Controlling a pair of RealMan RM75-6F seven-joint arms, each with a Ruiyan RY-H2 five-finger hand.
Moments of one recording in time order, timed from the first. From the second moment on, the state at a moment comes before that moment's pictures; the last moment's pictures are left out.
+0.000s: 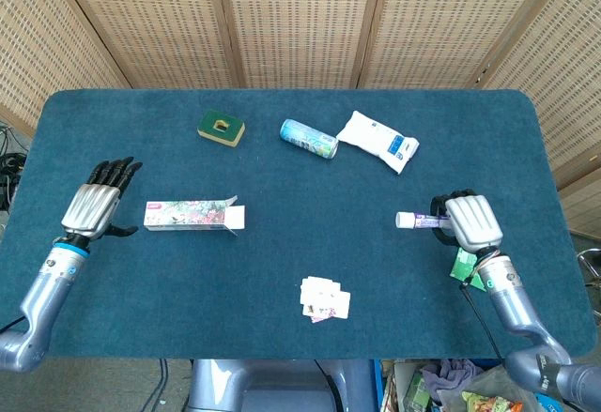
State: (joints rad) left arm -0.52 -1.32 -0.19 -1.33 1.31 0.97 0.05; right arm 0.52 -1.30 0.15 -1.41 -1.30 1.08 -0.10
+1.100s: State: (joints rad) left arm -0.71 -1.63 -0.14 -0.97 1.39 0.87 -0.04; right arm 0.45 -1.20 0.13 -1.56 -1.28 1.15 -0.23
